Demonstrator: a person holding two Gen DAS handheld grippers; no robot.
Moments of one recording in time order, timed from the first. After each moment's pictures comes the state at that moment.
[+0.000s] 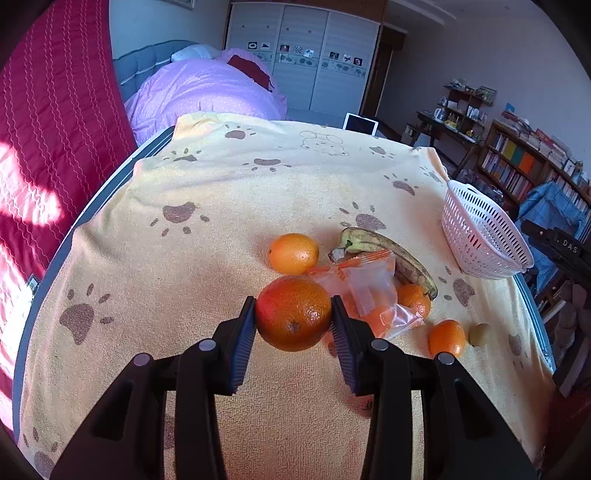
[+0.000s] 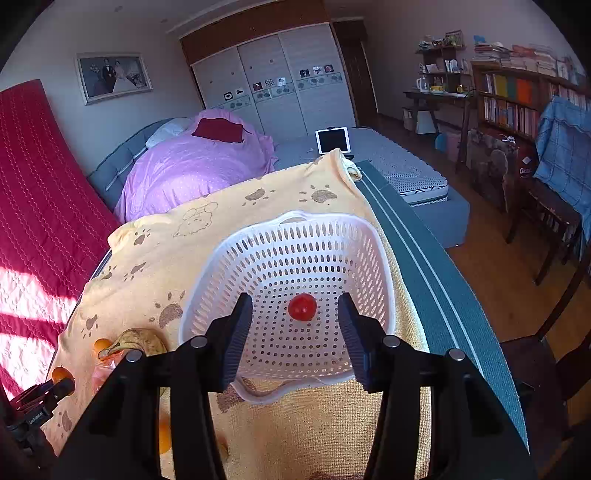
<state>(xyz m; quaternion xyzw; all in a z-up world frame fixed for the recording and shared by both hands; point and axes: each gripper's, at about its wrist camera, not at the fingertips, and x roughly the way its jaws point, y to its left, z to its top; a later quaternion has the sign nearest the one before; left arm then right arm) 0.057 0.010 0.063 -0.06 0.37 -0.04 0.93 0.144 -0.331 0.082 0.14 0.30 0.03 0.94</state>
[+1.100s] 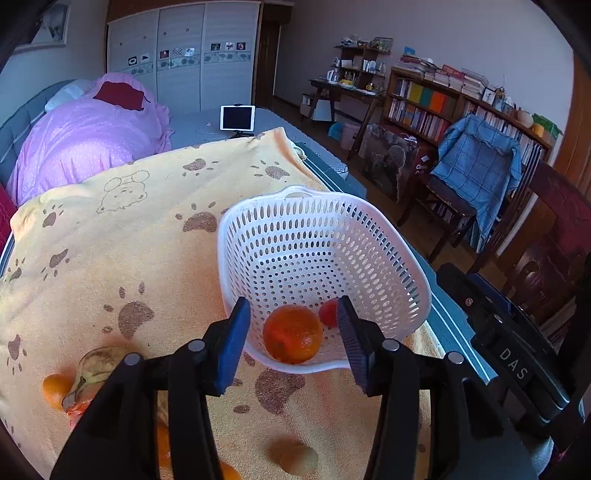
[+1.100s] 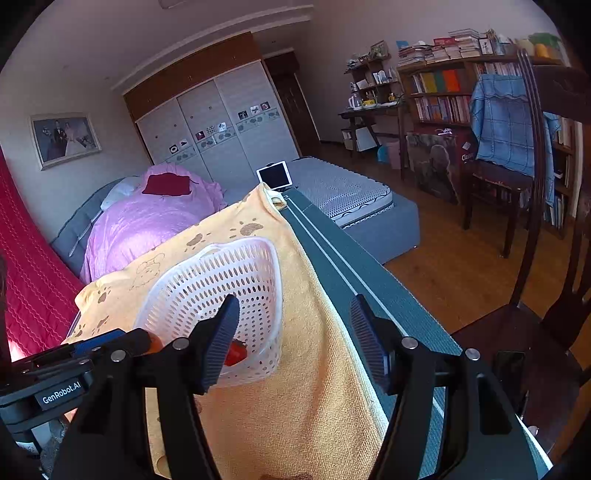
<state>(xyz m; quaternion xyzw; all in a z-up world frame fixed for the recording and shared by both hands) 0.161 -0.214 0.090 0.03 0.38 -0.22 0.90 0.107 -0.379 0.061 0.20 0.24 -0.08 0.95</state>
